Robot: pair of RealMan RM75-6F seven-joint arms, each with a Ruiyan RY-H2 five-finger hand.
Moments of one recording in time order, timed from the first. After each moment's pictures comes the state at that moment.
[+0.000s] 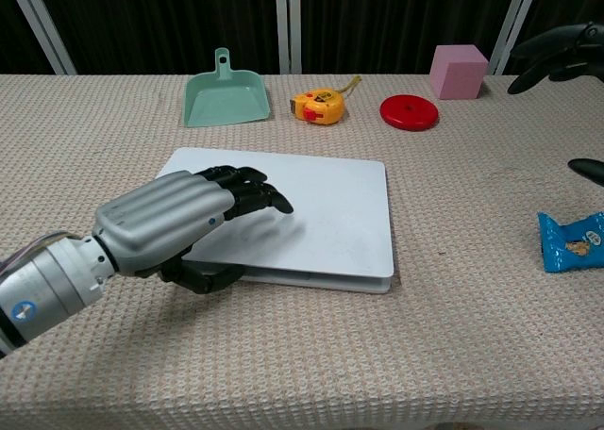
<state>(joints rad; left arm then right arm) -0.57 -1.84 0.02 -1.25 1.63 1.16 0.20 0.39 -1.21 -0.06 -1.62 -1.82 1.37 0.31</state>
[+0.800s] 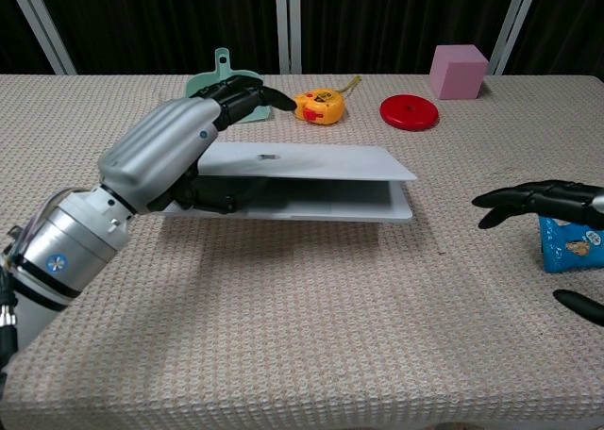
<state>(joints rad) -0.60 -2.05 -0.08 -0.90 1.70 1.44 -0.12 0.41 -1.25 -0.17 -1.59 -1.83 1.16 0.19</state>
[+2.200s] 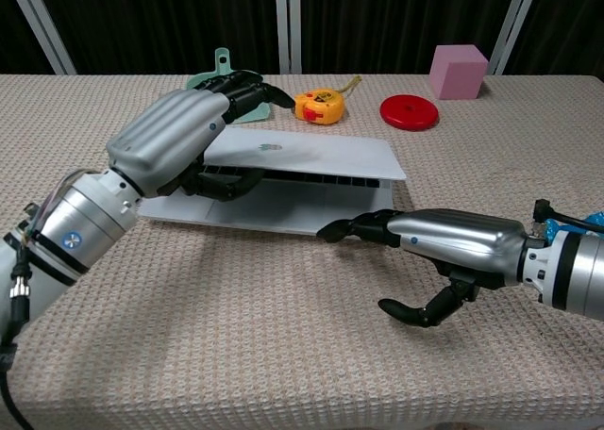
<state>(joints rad) -0.65 -2.03 -0.10 -0.89 1.65 1.38 -0.04 0.65 -1.57 -0.06 -1.46 -1.67 0.87 0.22</state>
